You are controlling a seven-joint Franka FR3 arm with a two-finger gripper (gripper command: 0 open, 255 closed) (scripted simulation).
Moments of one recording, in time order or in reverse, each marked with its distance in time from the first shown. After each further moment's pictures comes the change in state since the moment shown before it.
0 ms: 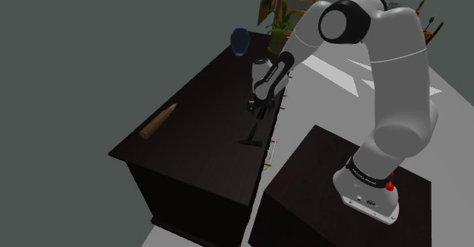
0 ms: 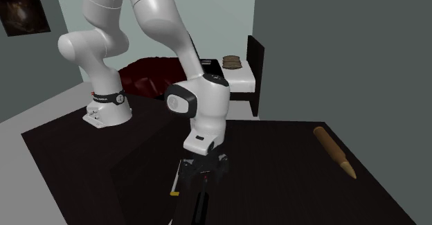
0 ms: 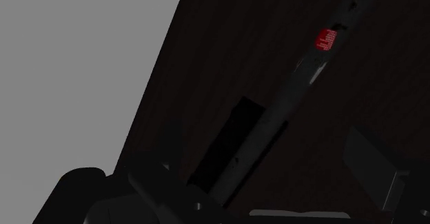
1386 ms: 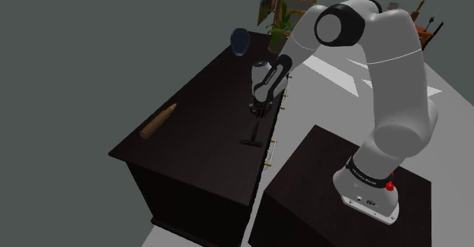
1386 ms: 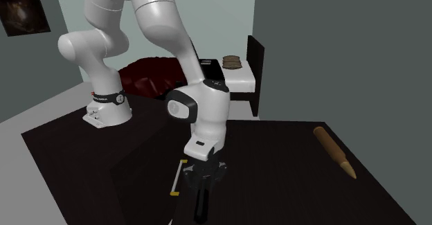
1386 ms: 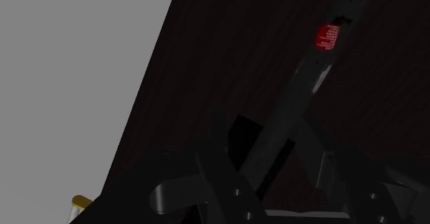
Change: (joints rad) arm -0.003 0.040 -0.002 0.022 0.000 0.019 0.003
